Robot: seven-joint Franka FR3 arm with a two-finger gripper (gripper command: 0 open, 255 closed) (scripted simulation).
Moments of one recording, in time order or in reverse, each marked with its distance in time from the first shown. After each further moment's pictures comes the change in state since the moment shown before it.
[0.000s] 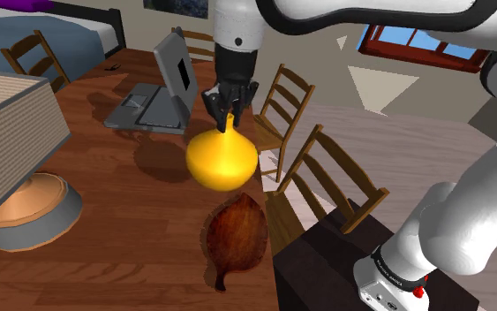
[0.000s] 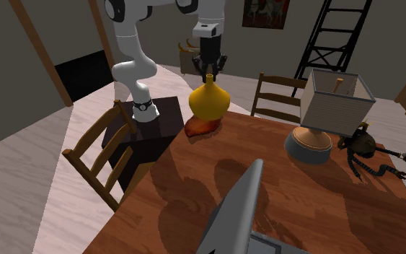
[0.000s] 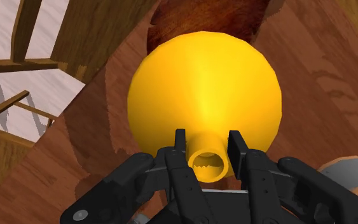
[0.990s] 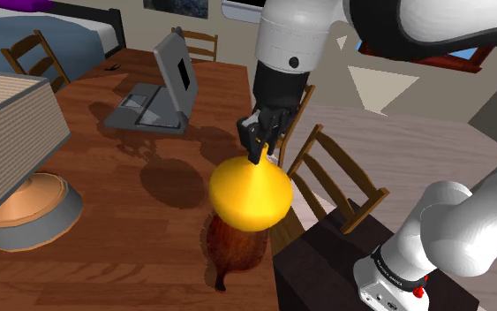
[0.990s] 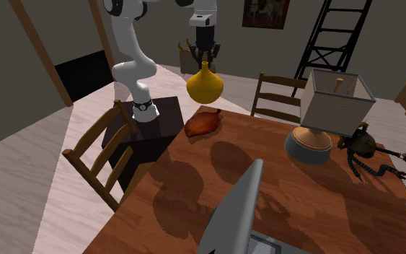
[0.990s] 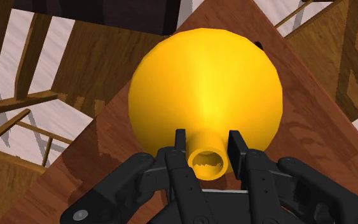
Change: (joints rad) arm 0.063 -0.294 0.038 -0.249 0.130 -0.019 0.072
